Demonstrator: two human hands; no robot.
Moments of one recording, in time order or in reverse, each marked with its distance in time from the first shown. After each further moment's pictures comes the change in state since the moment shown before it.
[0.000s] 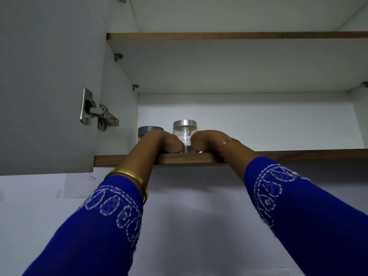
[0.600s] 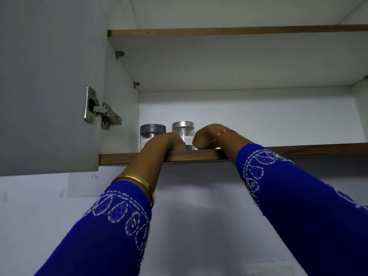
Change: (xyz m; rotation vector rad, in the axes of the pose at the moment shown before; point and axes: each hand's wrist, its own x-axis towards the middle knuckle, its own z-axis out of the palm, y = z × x) left_hand 0.011 -0.008 0.012 -0.192 0.187 -0.076; right_hand 0.044 0.003 -0.001 0.066 -0.178 0.197
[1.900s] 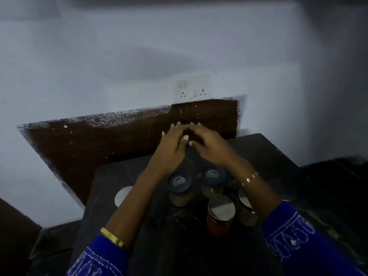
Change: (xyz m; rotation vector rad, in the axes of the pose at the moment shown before) left_hand -0.410 0.044 0.266 -0.635 -0.249 0.204; right_hand -0.392 0.171 0.347 0.560 0.013 -0.212
